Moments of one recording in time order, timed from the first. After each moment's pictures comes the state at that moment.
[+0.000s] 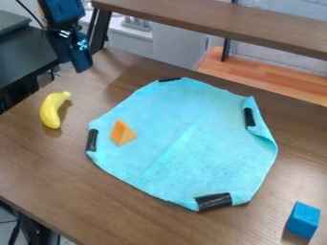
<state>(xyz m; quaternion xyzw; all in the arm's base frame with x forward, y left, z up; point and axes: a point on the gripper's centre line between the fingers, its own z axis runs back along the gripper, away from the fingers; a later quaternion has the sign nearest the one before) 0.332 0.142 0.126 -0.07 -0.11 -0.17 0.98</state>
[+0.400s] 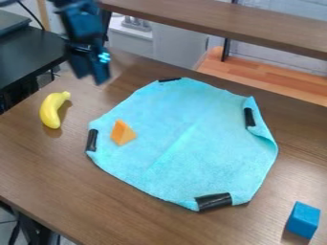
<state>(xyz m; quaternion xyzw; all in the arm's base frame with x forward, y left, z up) 0.346 0.107 0.101 -0.11 -0.08 -0.13 0.98</state>
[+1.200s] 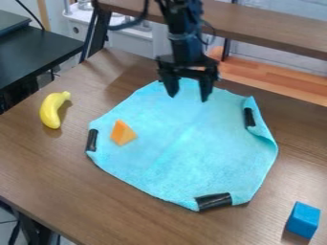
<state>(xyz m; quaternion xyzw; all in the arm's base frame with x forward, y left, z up) 0.424 -0.019 0.075 -0.08 -0.12 0.04 0.99</state>
